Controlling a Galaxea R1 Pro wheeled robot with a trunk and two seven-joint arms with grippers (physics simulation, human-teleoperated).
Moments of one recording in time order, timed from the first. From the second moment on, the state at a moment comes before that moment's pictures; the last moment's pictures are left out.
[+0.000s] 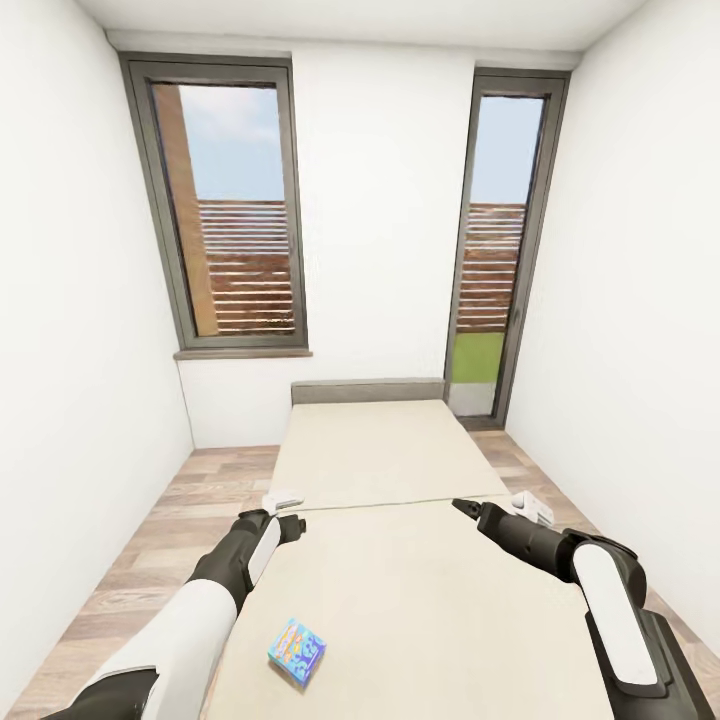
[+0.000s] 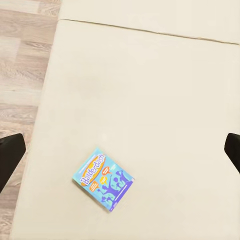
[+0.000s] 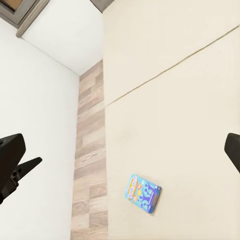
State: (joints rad) left arm -0.78 -0.17 0.18 -0.52 0.02 0.51 0.20; right arm -0.32 -0.04 -0.16 -1.57 -0.83 0.98 -0.16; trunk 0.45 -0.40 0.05
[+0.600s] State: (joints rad) left arm -0.78 -0.17 0.18 -0.52 0.01 0.51 0.20; right arm -0.32 -0.04 -0.16 -1.57 -0.83 0.98 -0.16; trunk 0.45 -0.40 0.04
